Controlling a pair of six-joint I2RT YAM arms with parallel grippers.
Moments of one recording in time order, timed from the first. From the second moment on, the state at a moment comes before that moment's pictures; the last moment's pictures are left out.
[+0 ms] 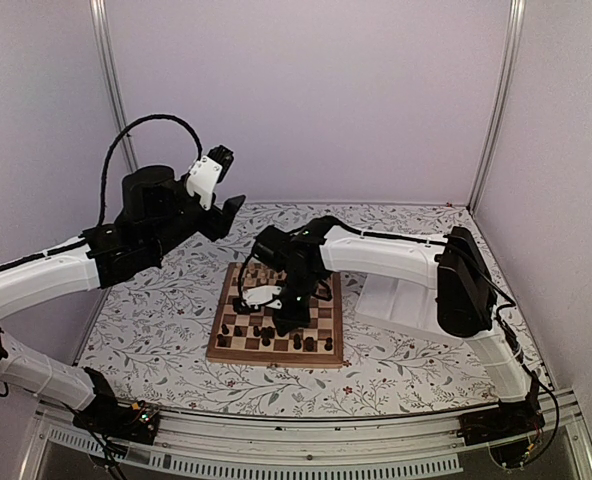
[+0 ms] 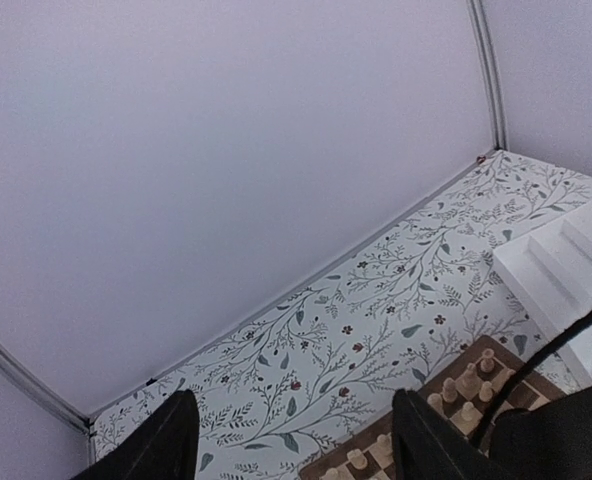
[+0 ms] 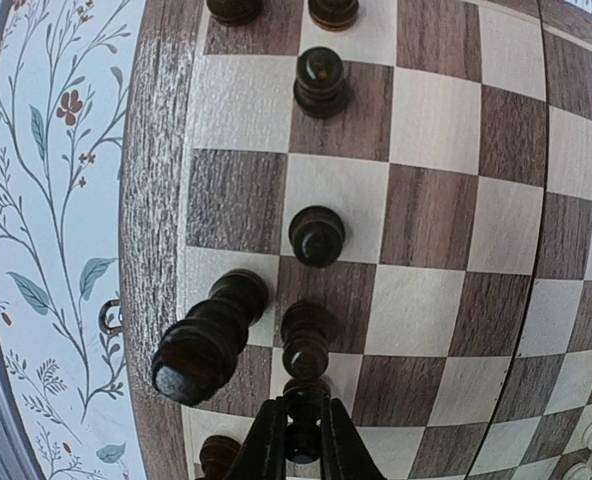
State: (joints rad) left arm -0.78 1.24 1.00 0.09 -0.37 0.30; right arm 1.04 2.37 2.10 -1.07 -0.20 -0.59
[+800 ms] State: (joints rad) left arm -0.78 1.26 1.00 0.09 -0.35 0.30; right arm 1.03 2.34 2.10 -1.07 -0.18 -0.58
